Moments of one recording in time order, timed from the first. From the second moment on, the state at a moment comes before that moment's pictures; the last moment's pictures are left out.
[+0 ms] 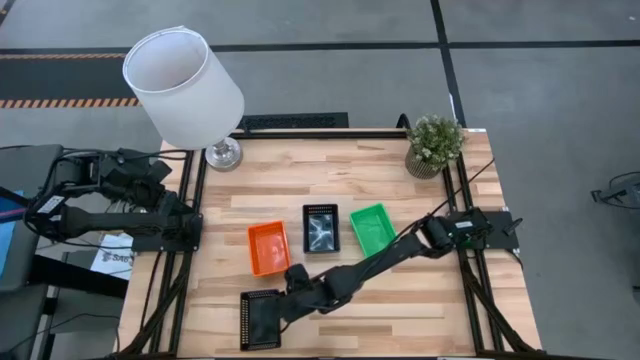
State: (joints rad) left arm 0.23 0.53 1.19 -1.51 0.21 -0.96; right arm 0.44 2.41 2.08 -0.51 0.26 1.54
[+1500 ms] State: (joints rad) left arm 0.23 0.53 1.19 -1.51 0.02 -0.84; right arm 0.20 1.95 2.18 -1.35 0.37 1.27
